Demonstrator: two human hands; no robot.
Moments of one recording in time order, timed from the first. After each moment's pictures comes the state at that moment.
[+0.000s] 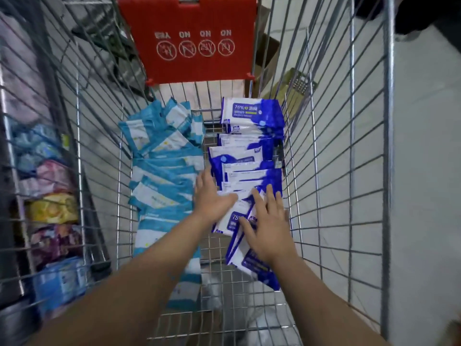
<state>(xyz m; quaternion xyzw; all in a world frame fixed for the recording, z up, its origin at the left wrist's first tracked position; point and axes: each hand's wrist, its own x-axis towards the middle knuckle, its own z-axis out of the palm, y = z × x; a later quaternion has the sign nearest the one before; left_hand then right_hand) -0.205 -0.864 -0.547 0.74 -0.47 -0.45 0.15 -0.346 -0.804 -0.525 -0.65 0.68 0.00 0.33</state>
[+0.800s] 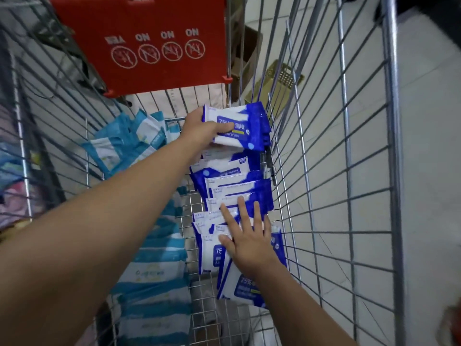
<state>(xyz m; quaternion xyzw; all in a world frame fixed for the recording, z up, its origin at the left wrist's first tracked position) -0.227 -1.027 -0.510 0.65 -0.35 -0.60 0.30 -0.339 -0.821 -0.561 -0.69 0.62 0.09 0.36</state>
